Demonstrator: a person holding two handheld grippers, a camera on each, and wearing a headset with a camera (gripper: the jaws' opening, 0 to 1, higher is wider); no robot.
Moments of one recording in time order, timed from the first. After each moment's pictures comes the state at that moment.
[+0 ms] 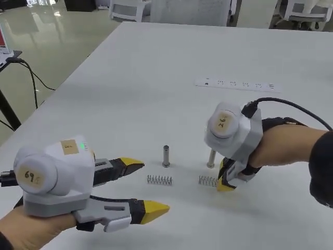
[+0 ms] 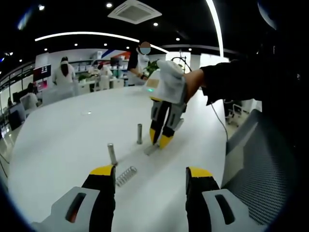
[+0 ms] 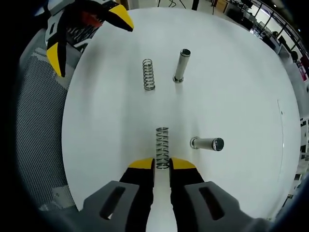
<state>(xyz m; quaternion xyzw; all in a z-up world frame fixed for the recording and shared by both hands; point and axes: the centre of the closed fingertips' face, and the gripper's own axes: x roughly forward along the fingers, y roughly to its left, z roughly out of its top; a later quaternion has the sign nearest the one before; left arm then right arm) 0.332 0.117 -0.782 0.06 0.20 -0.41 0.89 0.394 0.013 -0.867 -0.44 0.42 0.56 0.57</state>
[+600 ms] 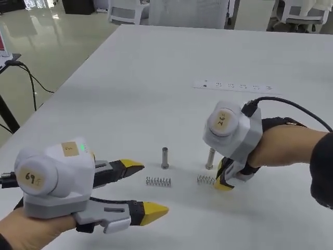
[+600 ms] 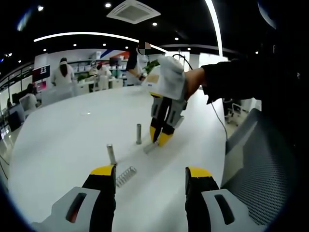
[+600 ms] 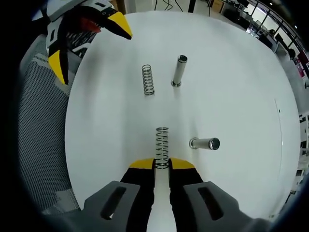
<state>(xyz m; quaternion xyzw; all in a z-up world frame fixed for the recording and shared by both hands) 0.332 0.115 -0.782 0.06 0.20 -0.41 0.89 0.392 0.015 -0.856 -0.42 0.42 0.55 0.58</state>
